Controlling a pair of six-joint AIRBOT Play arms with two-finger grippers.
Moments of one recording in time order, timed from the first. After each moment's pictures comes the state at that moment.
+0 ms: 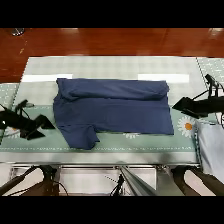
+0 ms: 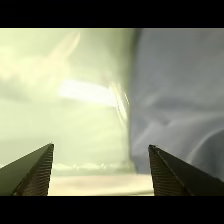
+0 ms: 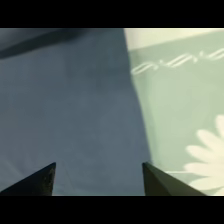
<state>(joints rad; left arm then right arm) 0.44 -1.14 0.63 1.18 -1.35 -1.45 -0.32 -1.02 0.77 -1.08 1.16 1.40</state>
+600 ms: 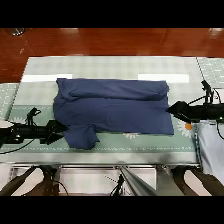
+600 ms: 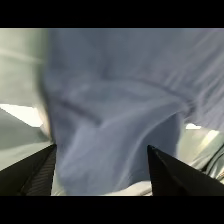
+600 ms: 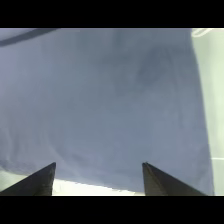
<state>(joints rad) 0.44 -1.05 0.34 0.80 -1.16 -1.24 -0.31 -0.95 0.68 -0.94 1.18 1.37</state>
